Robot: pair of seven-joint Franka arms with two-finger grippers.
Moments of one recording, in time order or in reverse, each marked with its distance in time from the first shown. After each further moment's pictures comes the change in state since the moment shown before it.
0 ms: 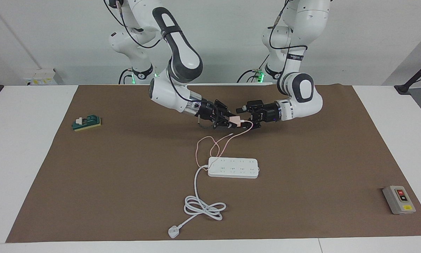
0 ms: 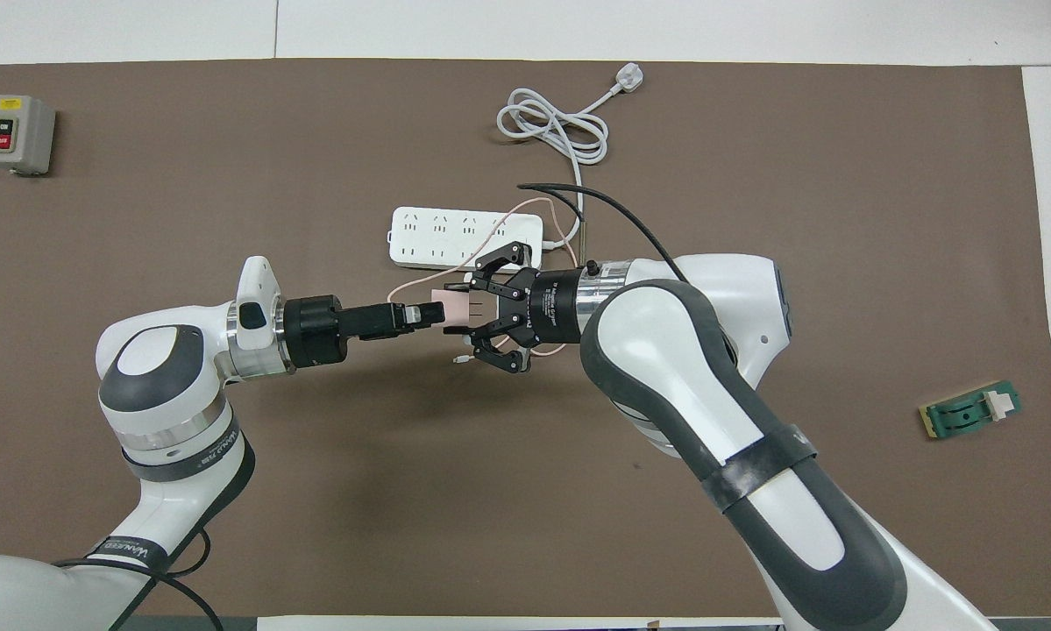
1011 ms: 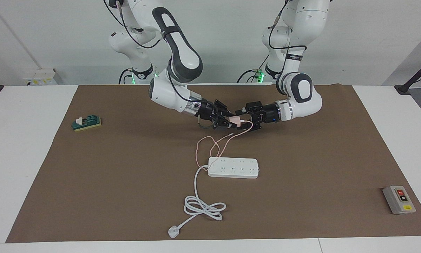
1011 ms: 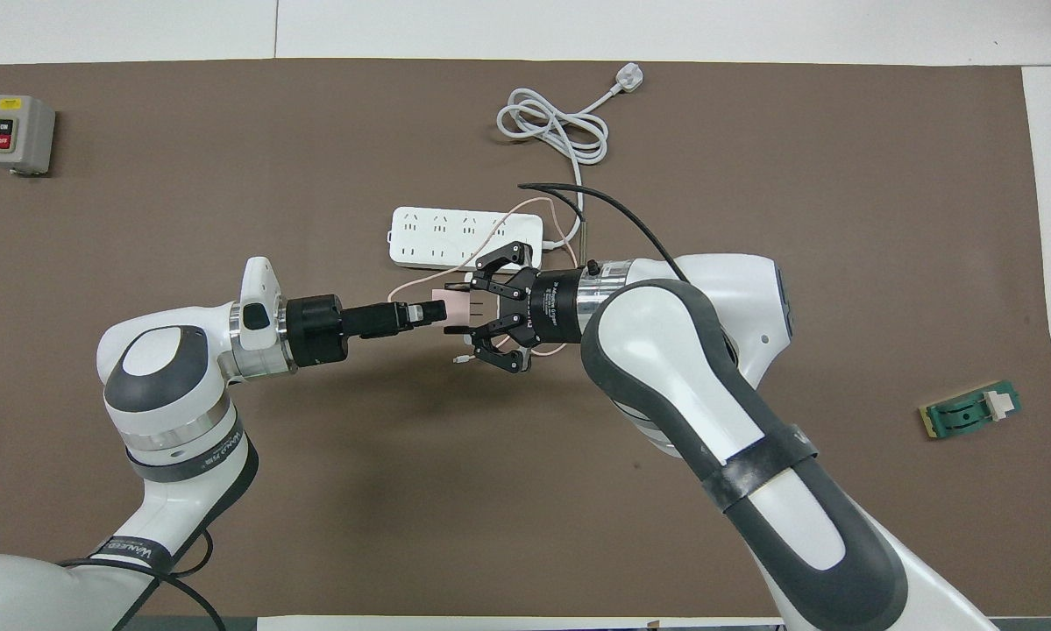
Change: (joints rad) left arm -0.006 0.002 0.001 0.000 0.000 0.042 0.017; right arm -0.001 0.000 -0.001 0.000 0.000 0.000 0.000
